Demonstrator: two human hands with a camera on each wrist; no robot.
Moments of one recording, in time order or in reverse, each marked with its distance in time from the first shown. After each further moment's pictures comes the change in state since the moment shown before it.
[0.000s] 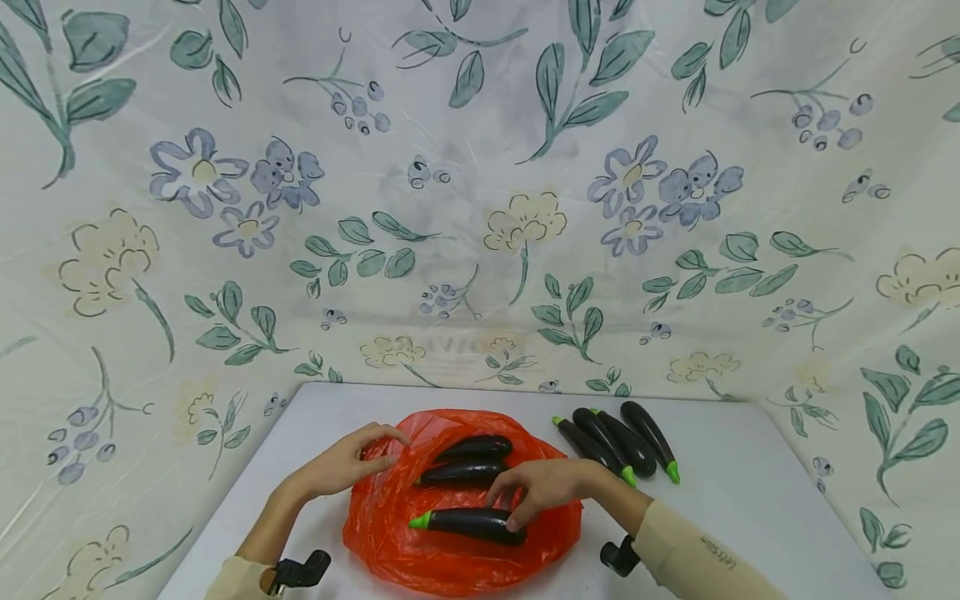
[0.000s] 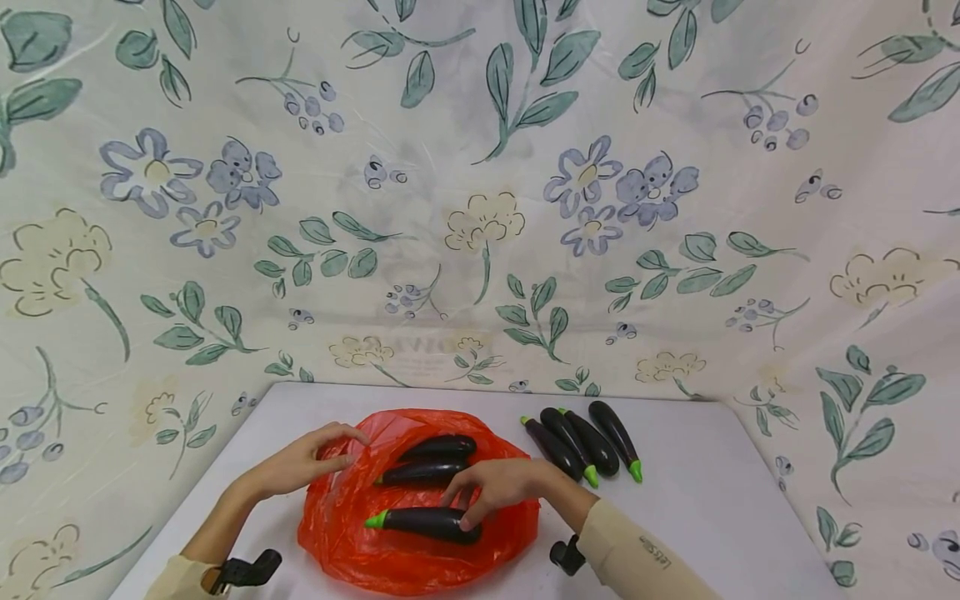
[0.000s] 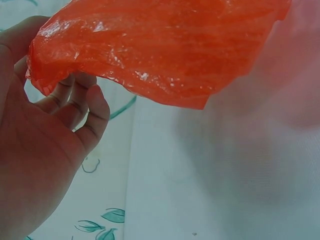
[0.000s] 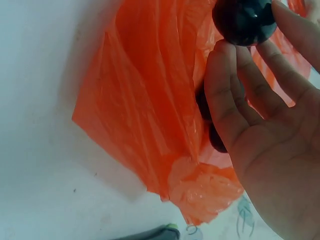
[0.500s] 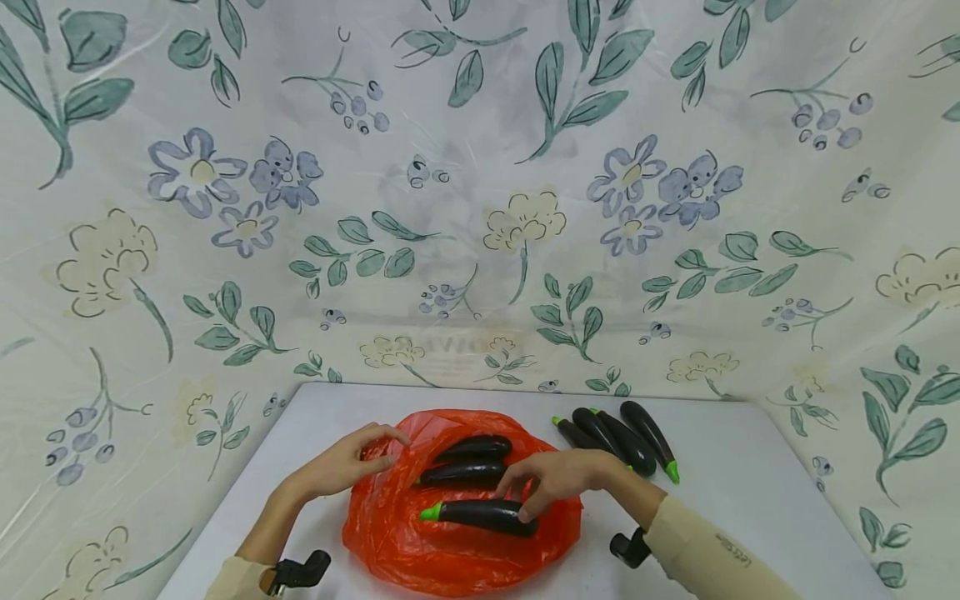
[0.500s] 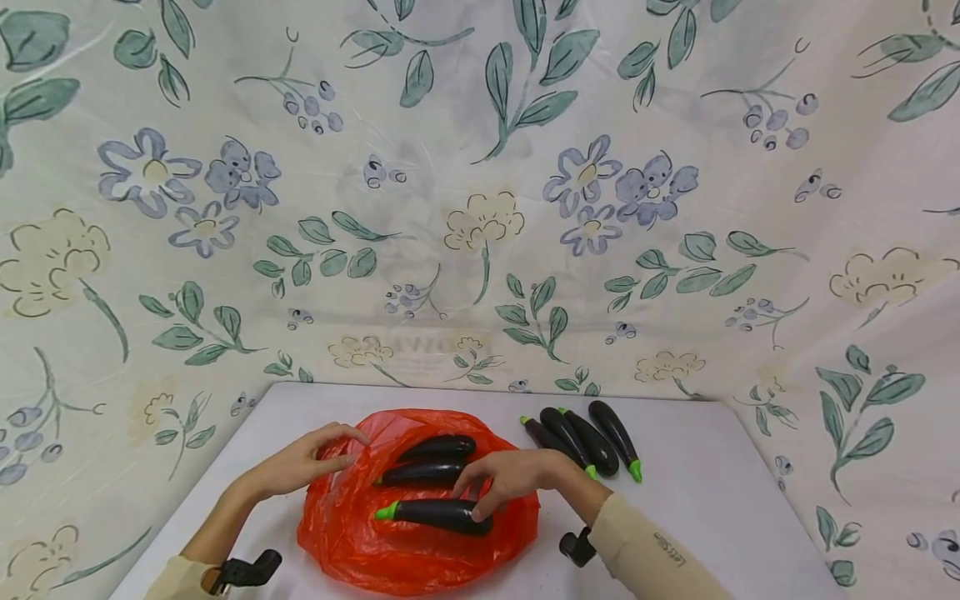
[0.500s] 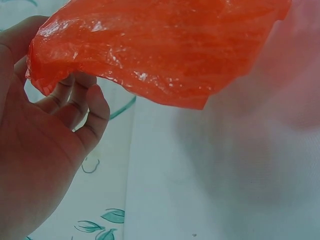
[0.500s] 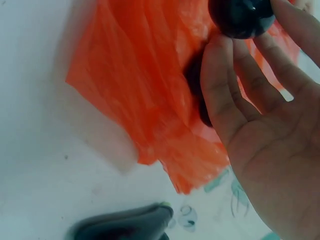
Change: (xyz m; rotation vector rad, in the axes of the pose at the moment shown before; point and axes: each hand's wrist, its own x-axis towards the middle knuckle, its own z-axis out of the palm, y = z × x) left_hand 0.000 0.001 0.000 -0.003 -0.004 -0.001; right_hand -0.018 -0.001 -0.012 -0.011 0.028 0.010
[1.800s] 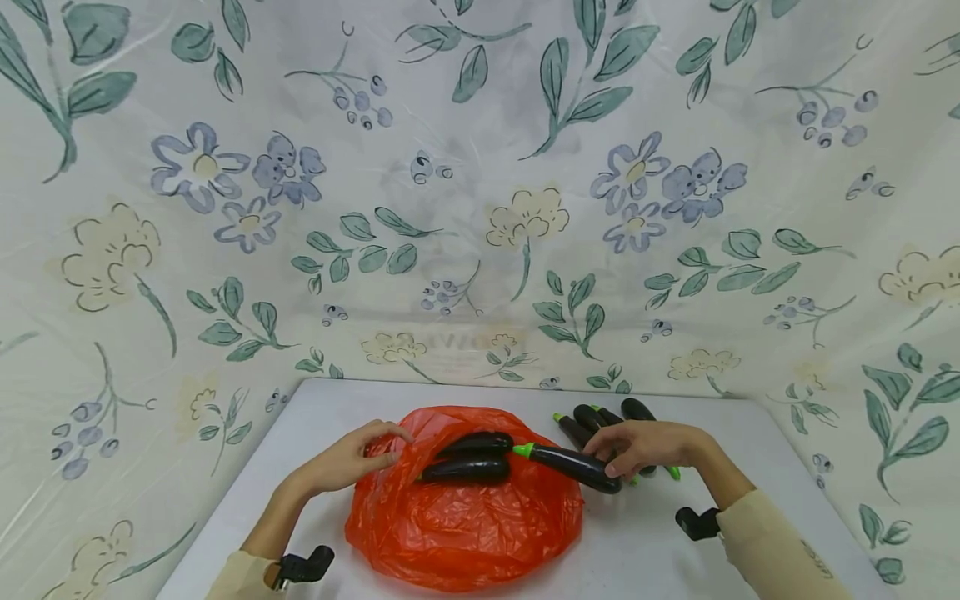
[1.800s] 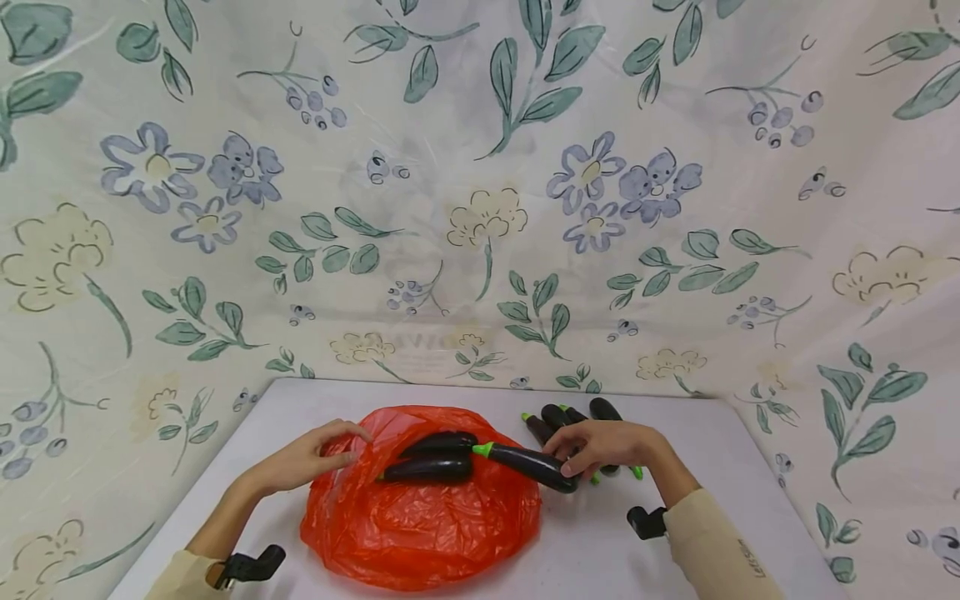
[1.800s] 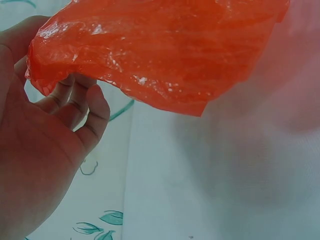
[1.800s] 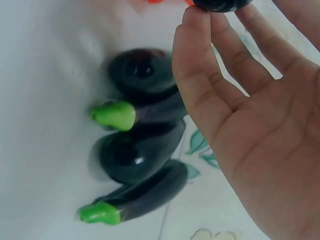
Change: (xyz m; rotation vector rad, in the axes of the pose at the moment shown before) left_hand 0.001 -0.003 0.003 0.025 0.006 0.002; right_hand -0.087 0.068 -0.048 0.173 0.224 0.141
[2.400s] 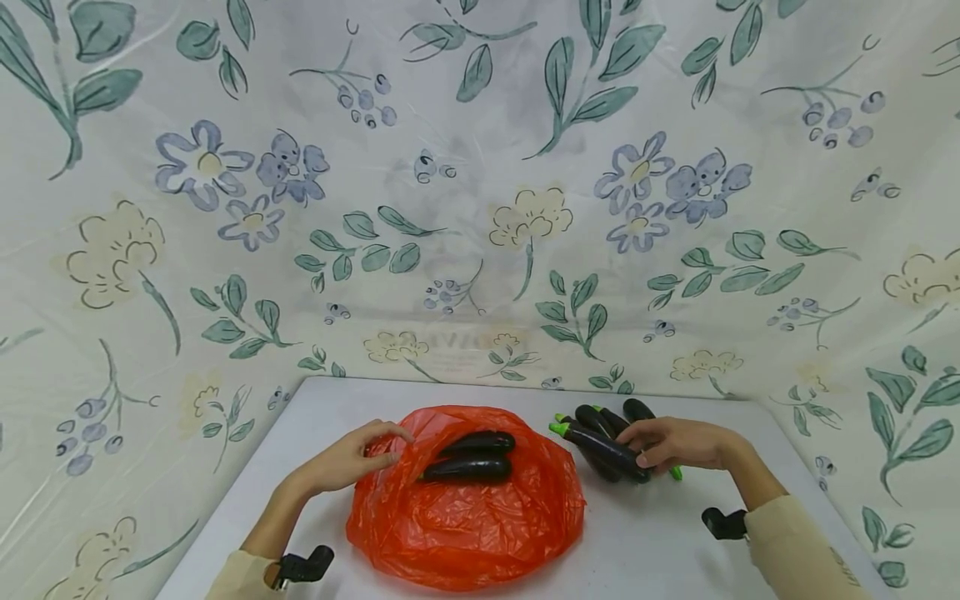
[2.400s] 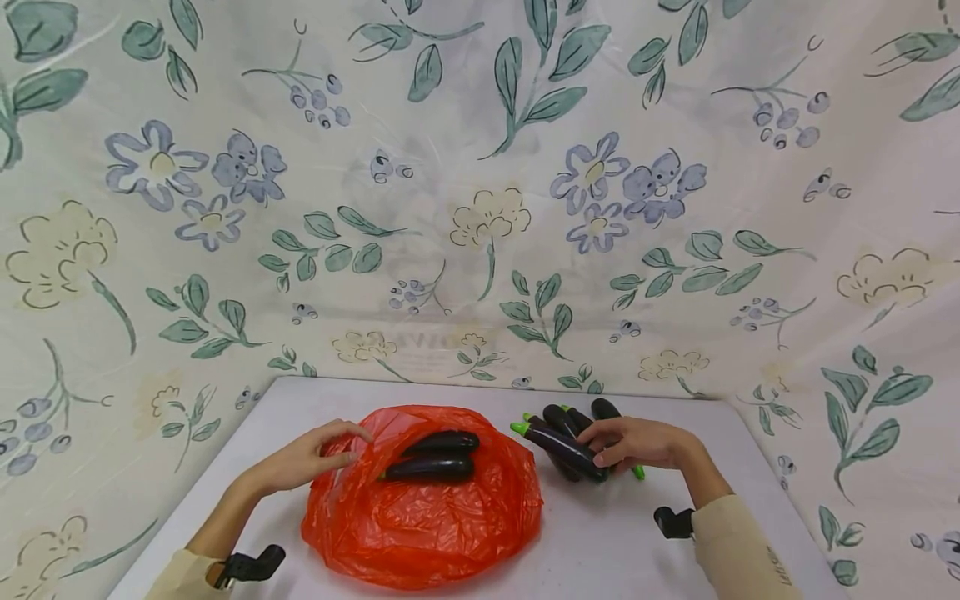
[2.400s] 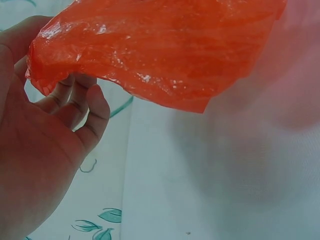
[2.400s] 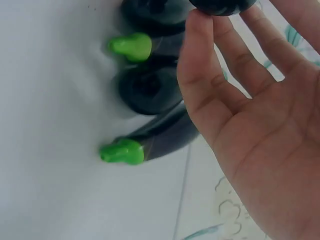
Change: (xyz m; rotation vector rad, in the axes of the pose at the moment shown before) left_hand -0.003 -0.001 -0.001 -0.012 -0.005 0.003; right_hand -0.024 0.035 -0.025 0.099 0.059 0.010
